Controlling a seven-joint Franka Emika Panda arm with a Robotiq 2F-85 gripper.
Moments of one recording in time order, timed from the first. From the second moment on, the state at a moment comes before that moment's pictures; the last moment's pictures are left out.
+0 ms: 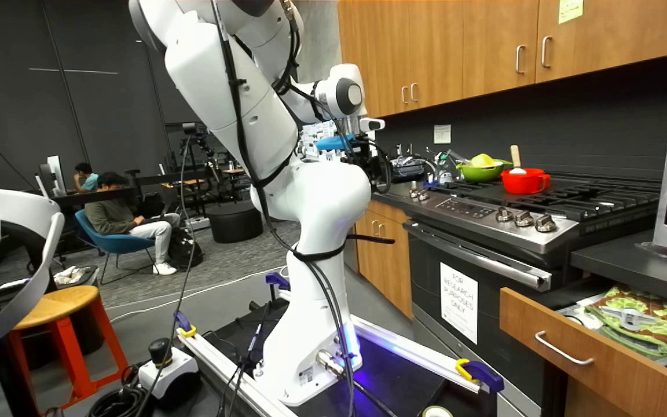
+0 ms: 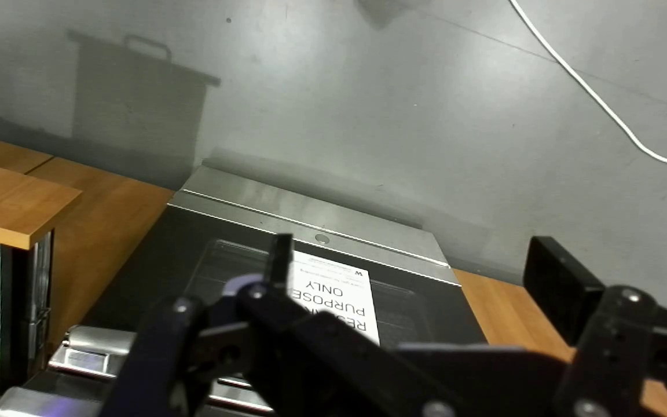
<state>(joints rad) 0.11 -0.67 0.28 -2.70 0.17 2.16 0.43</state>
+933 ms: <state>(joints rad) 0.05 -0.67 0.24 -2.71 0.17 2.18 0.49</state>
